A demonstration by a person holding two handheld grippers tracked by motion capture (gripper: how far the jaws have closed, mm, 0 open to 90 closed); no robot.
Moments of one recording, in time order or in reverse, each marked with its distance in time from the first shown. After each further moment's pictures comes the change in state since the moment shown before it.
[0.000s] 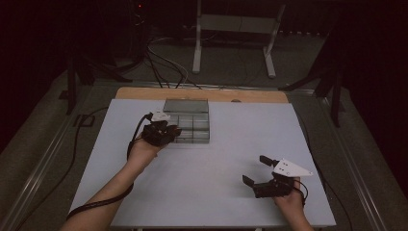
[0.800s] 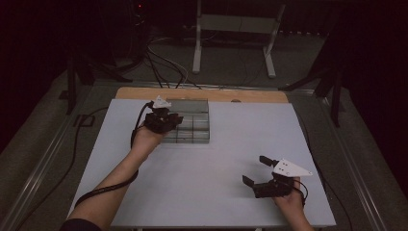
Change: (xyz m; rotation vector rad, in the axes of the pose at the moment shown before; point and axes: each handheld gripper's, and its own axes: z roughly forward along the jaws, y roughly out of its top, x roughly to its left) left arm 0.018 0.027 0.015 -0.039 0.026 -0.018; right arm 0.000 -0.001 0.001 0.004 0.000 -0.005
